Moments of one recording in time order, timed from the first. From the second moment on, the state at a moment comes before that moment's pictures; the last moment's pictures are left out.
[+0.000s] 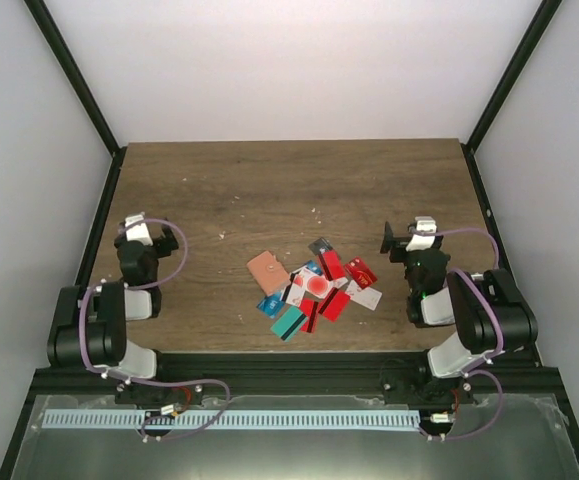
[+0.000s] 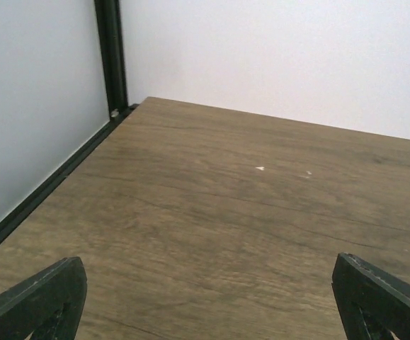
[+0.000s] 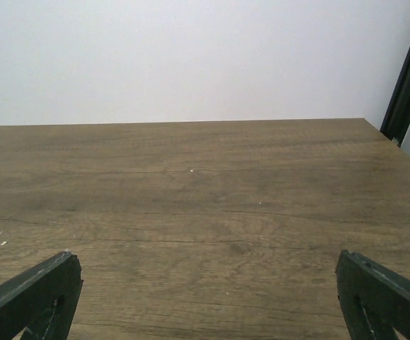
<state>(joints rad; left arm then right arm) 0.12 1.46 0.27 1.02 -0.08 -0.12 0.07 1.55 0.20 1.26 0.05 0.02</state>
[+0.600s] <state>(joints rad) 0.03 1.56 0.26 1.16 -0.04 -0.05 0.07 1.55 0.20 1.26 0.04 0.02</state>
